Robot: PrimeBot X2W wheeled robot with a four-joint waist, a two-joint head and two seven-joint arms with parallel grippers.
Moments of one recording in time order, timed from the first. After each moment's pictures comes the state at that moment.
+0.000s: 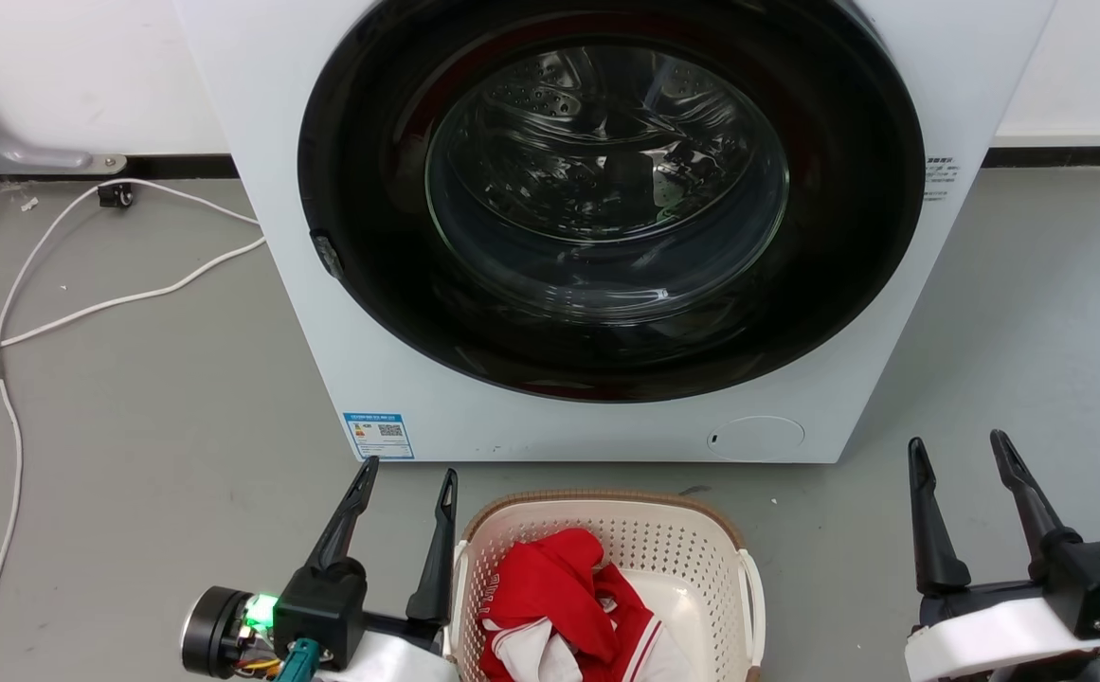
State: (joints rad) left arm 0.01 0.20 -0.35 -0.01 -0.18 0.12 -0.22; right arm 0.05 -0.05 -0.05 0.00 0.02 0.13 -0.22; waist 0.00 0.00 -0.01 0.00
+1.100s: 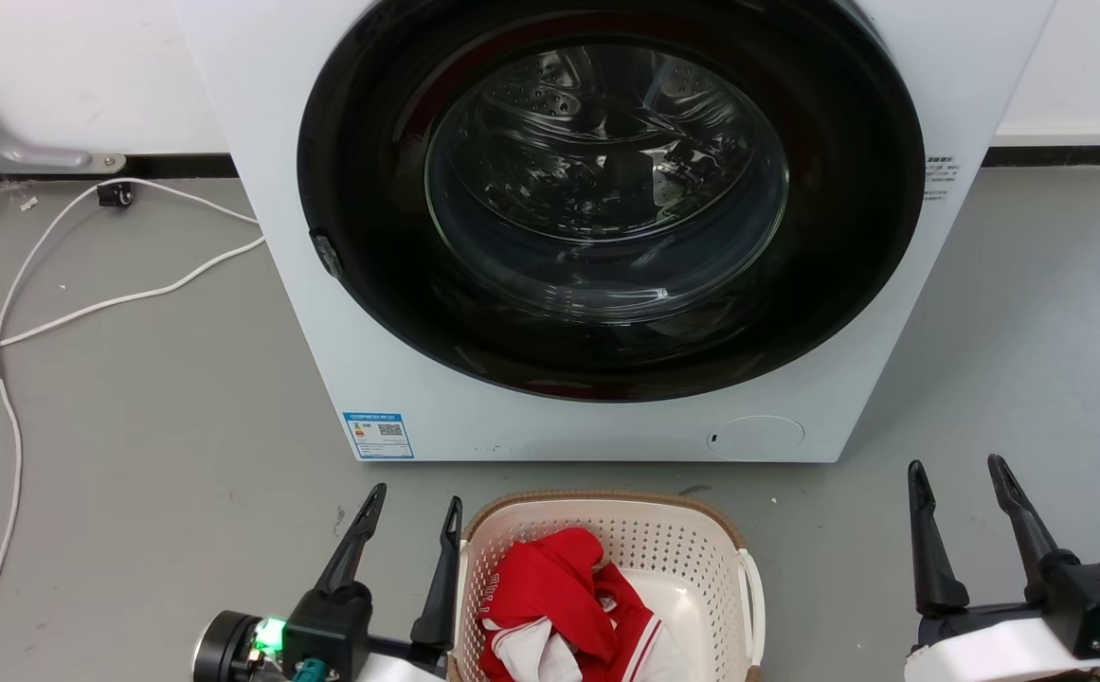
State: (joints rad) left arm 0.06 0.08 -0.23 0.07 -0.06 -0.01 -0.26; right arm 0.07 -0.05 -0.05 0.05 0.03 0.13 -0.26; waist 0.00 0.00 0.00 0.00
